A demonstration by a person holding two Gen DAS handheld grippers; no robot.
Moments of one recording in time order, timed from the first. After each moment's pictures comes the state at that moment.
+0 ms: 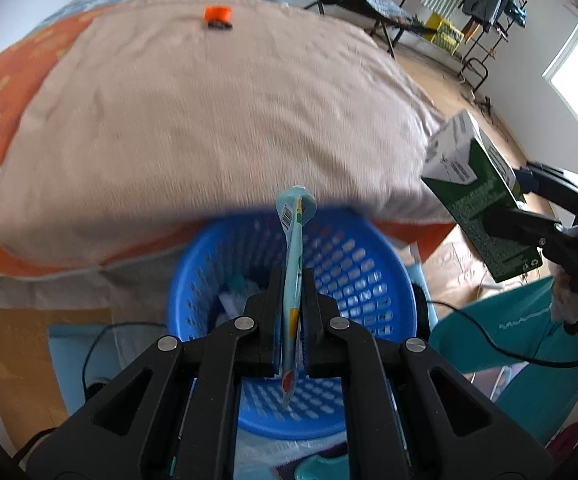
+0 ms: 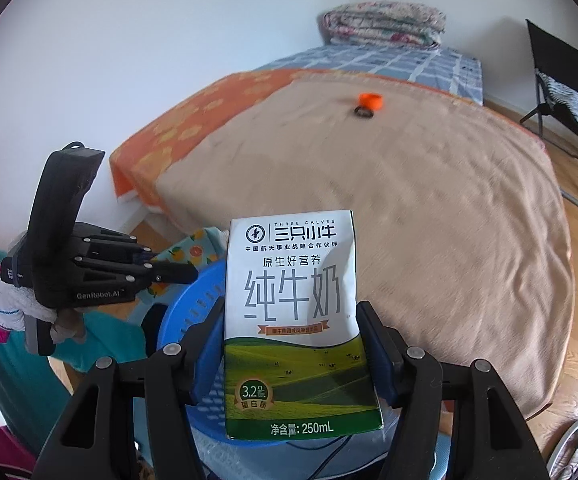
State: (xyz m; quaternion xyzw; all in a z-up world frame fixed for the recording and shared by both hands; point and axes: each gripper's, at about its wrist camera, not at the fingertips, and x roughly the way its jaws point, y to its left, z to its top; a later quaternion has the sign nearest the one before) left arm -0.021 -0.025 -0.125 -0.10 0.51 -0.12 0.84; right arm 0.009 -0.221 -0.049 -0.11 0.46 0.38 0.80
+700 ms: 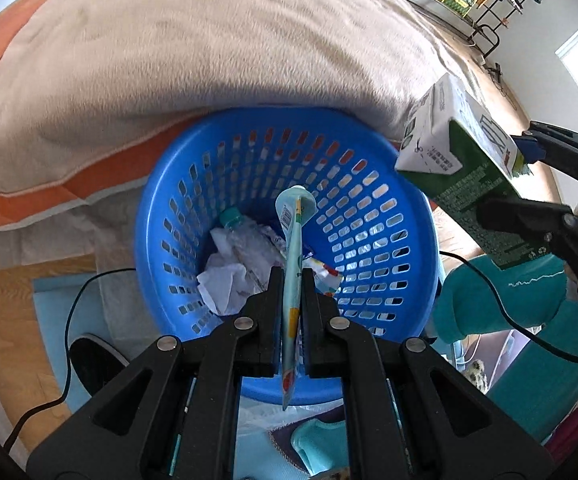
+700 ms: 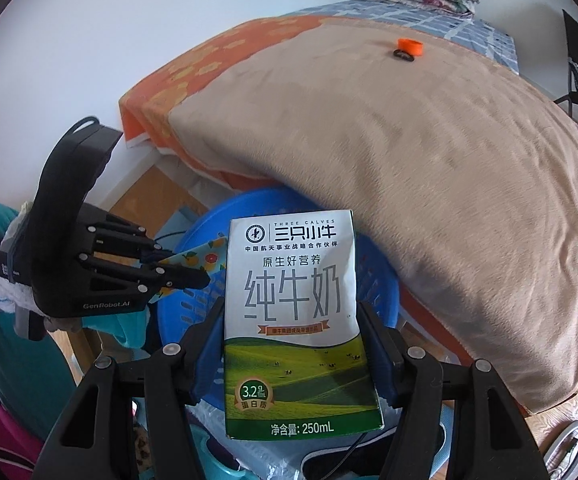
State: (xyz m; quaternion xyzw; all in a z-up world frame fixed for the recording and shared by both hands) left arm -0.043 -0.035 -0.177 -0.09 0.59 -0.11 0.80; right arm -0.007 -0.195 -0.089 -0.16 0.51 0.39 0.75
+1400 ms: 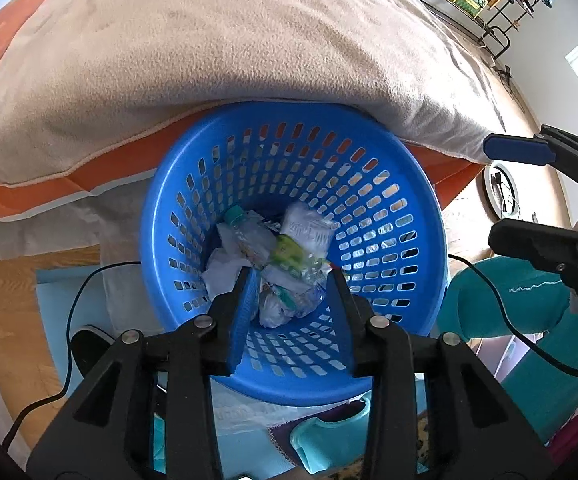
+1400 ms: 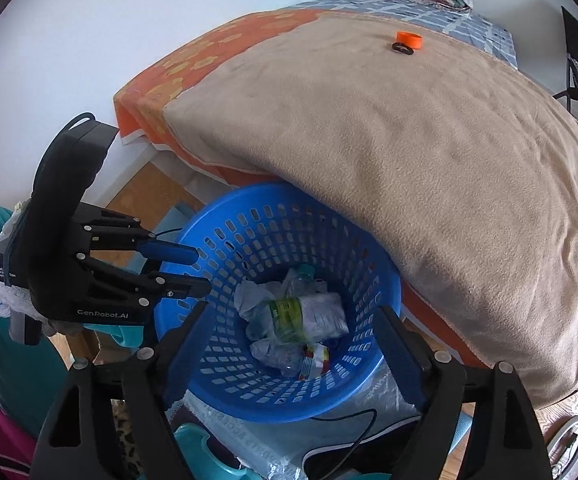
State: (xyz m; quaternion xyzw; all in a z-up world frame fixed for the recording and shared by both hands) left arm -0.040 -0.031 -0.180 -0.10 0.59 -0.10 0.79; right arm -0.005 -0.189 -0.093 -0.16 0.52 0.38 0.75
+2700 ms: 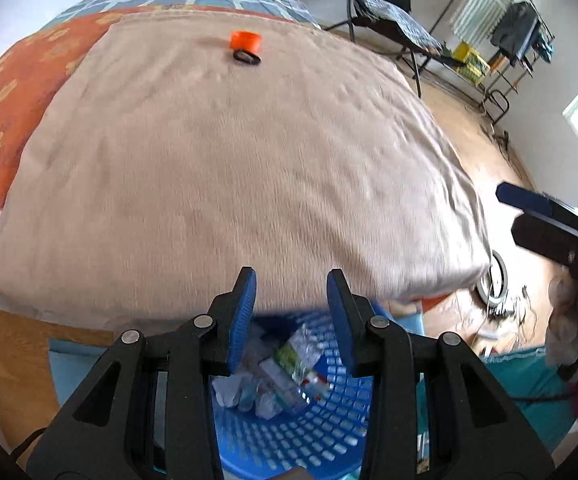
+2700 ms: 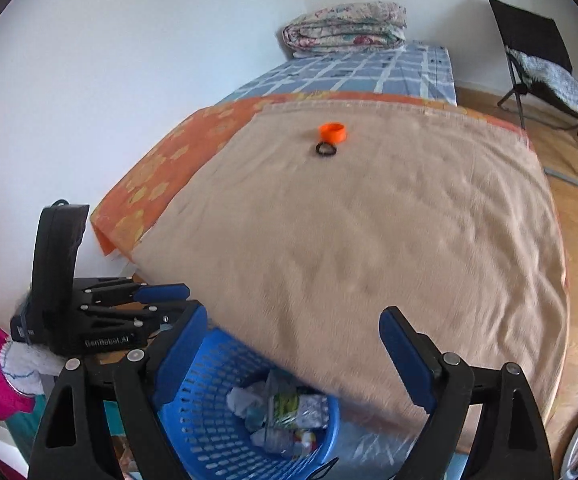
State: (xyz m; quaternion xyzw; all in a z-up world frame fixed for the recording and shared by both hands) left arm 0.062 -0.002 -0.096 -0.14 0.50 -0.07 0.85; right arm 0.096 -0.211 -0.013 -0.04 0.46 0.34 0.82
